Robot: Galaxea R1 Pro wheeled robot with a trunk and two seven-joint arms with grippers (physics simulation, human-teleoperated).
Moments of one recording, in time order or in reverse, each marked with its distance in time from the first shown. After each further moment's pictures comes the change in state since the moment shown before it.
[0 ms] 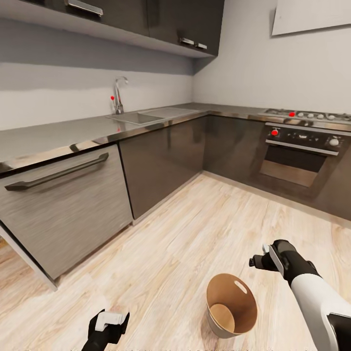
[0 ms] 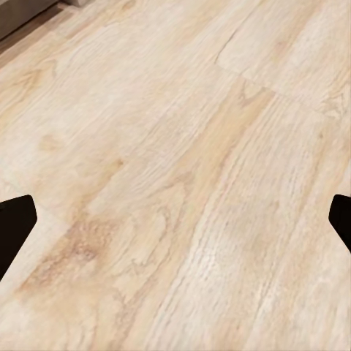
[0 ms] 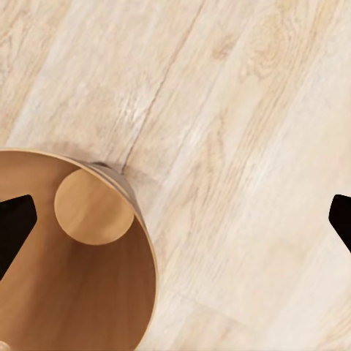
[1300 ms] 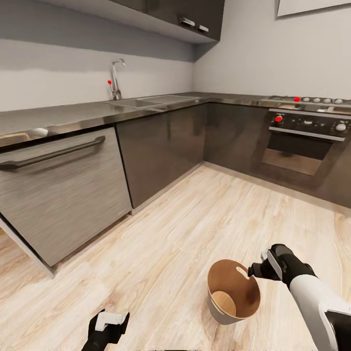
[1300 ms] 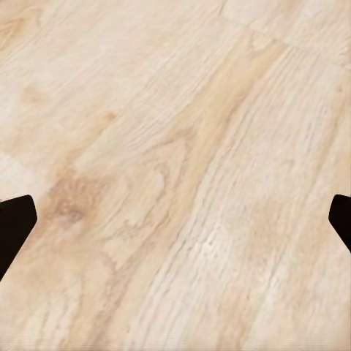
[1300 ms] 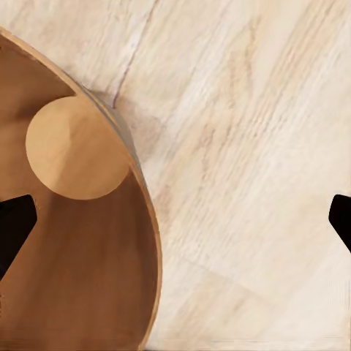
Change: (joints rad) left arm 0.000 0.000 0.000 -0.001 0.000 0.000 0.000; right arm -0.011 0.001 0.021 0.090 -0.002 0.042 0.019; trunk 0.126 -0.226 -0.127
